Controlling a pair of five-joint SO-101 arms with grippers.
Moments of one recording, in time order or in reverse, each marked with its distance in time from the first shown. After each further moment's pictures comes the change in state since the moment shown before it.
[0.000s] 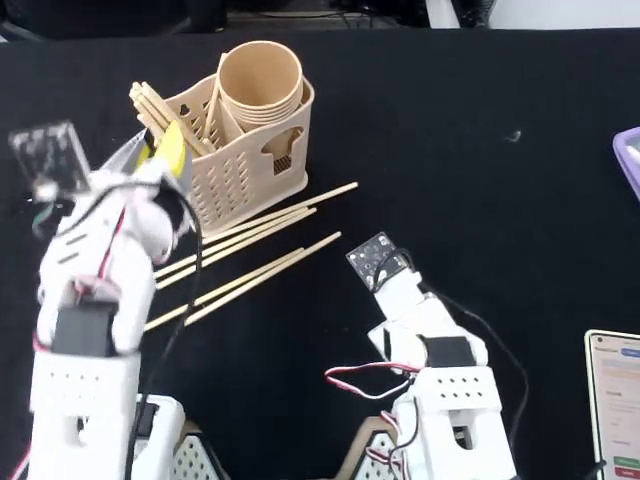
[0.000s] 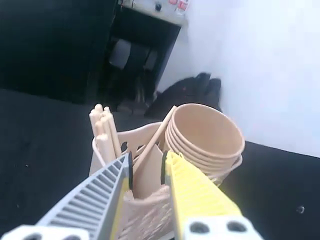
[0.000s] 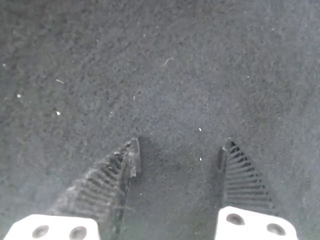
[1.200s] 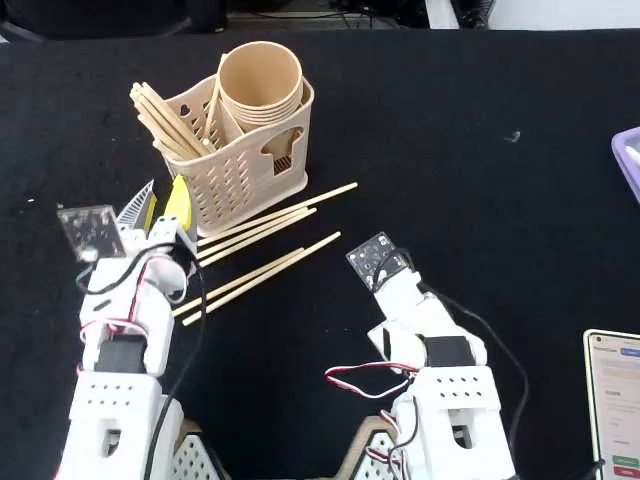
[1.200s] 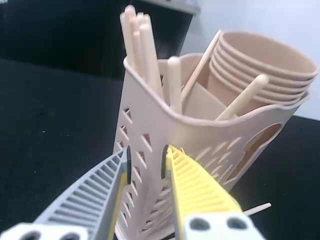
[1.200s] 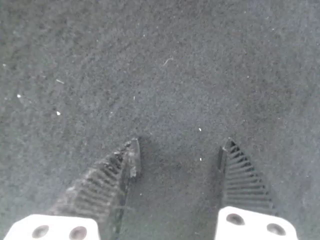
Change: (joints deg) left arm -2.5 -6.2 35.9 -30.9 -4.5; right arm 0.0 0.0 0.0 0.0 0.0
